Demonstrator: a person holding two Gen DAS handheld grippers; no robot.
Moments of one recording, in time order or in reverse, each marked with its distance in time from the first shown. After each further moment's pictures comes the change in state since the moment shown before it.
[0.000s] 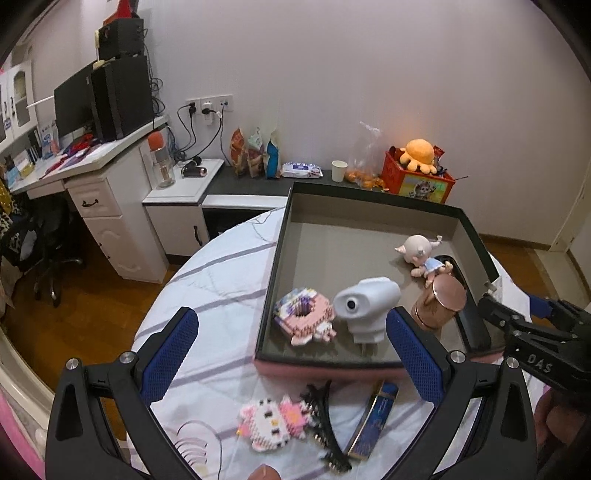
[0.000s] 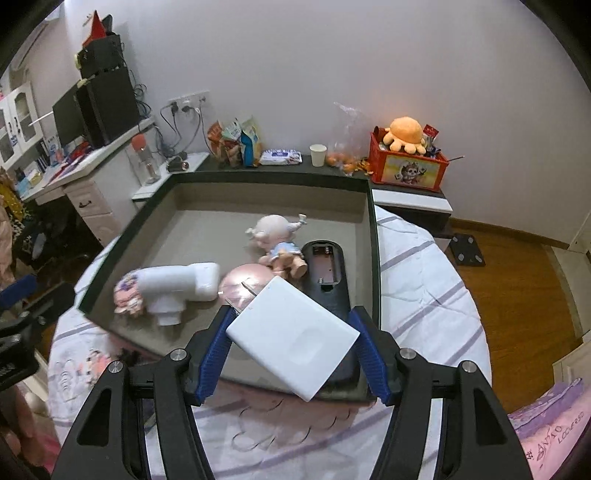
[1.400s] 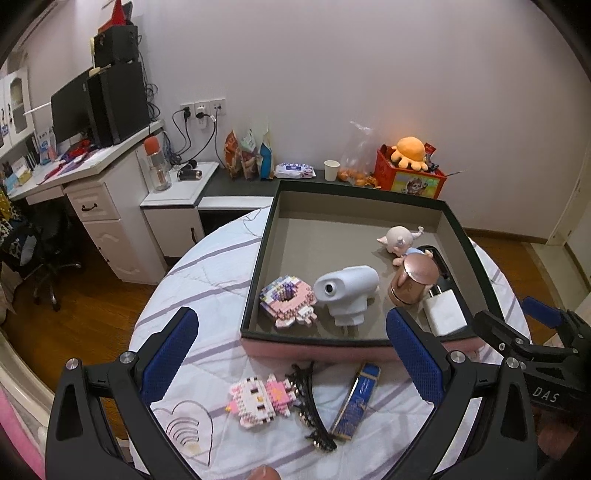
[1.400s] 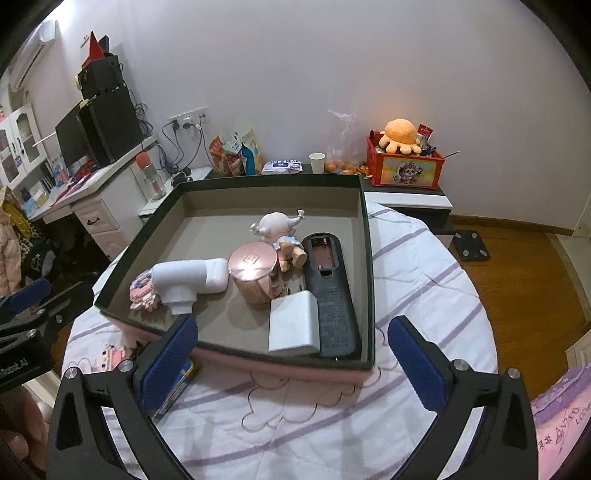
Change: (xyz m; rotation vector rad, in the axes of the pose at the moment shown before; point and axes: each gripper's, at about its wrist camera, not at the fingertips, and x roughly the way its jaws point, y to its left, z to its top) left arm -0.029 -0.013 -0.014 0.021 -0.012 -0.010; right arm -0.031 -0.006 -0.024 0.058 -0.065 0.037
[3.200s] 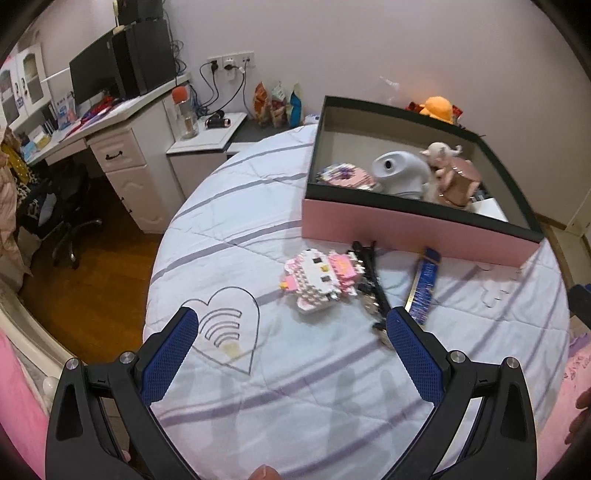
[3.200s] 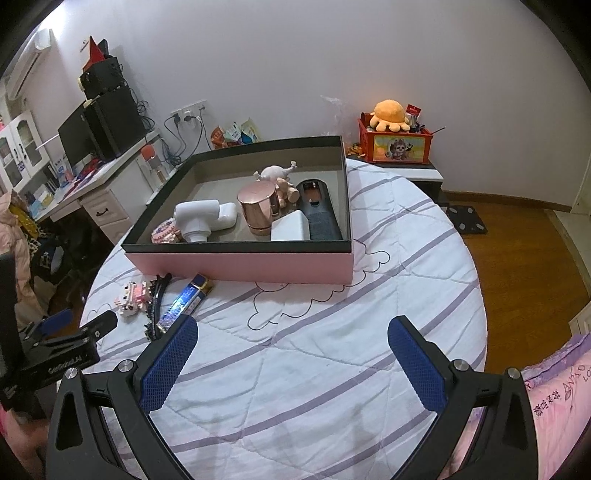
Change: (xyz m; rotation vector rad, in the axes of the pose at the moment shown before) left arm 0.008 0.032 -0.086 -0.036 0.157 0.092; right arm -0.049 -0.008 -0.067 0.050 0.042 0.017
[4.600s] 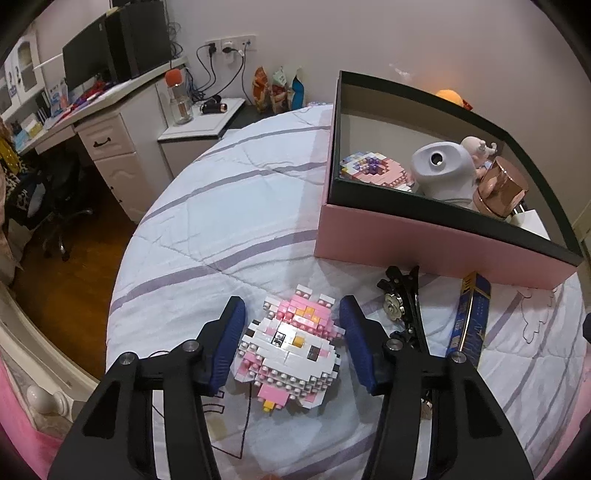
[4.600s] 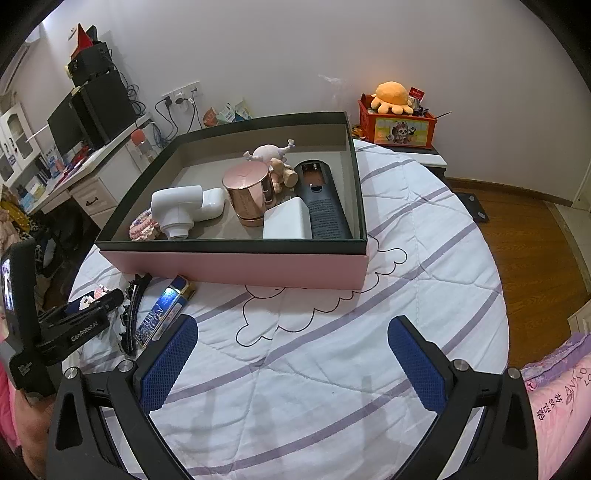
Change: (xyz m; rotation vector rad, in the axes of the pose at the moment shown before) left arm 0.062 0.012 0.019 -0.029 0.041 -0.030; right arm 0.044 0.000 0.013 0.001 0.068 -0.014
